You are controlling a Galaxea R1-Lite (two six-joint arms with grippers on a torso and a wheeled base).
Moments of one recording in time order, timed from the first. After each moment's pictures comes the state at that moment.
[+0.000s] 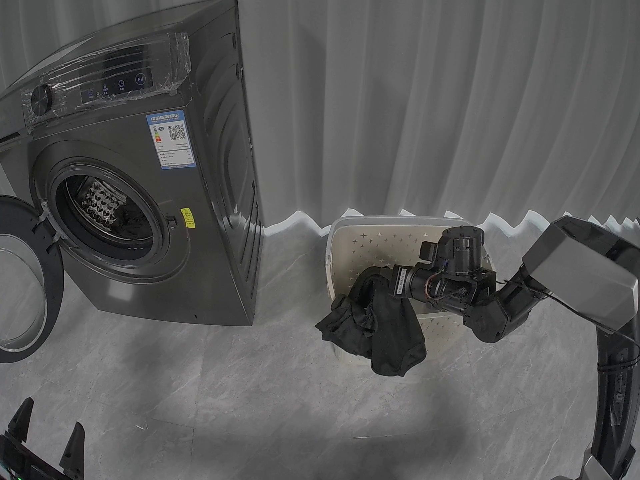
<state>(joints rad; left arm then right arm) 0.00 0.02 -0.02 0.00 0.02 -0.01 0.41 2.33 -1.13 -0.89 0.16 0.37</state>
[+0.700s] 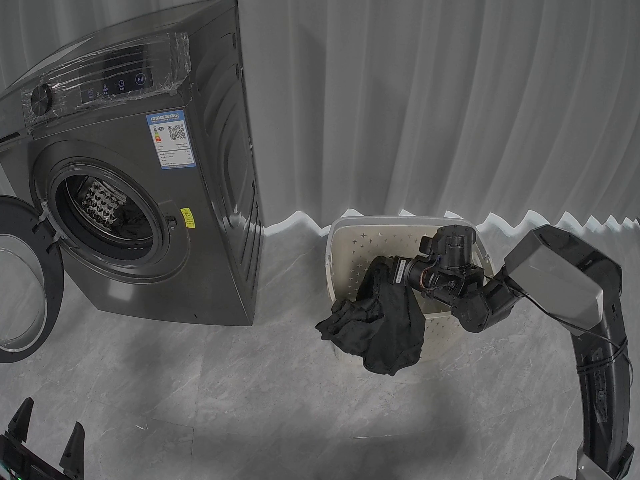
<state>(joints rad) 0.00 0.02 -0.02 0.00 0.02 -0.01 0.36 2.49 -1.34 -0.87 0.11 0.35</state>
